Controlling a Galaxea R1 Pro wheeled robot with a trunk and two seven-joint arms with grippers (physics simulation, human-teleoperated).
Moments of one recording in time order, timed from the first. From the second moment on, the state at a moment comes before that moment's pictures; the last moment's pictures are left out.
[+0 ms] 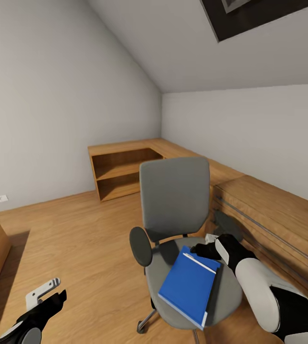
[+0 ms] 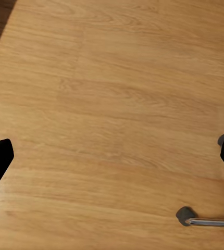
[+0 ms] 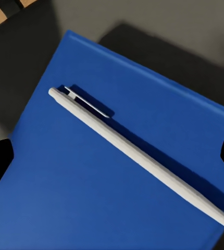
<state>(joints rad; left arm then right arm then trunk) 0.03 0.08 0.11 -1.59 0.58 0.52 0.55 -0.93 -0.01 -0.27 -0.29 0.13 0.64 0.18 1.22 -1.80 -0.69</state>
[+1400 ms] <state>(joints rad) 0.03 0.08 0.11 -1.60 0.58 0.52 0.55 -0.93 -0.04 -0.27 -0.28 0.15 0.64 0.16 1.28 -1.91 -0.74</state>
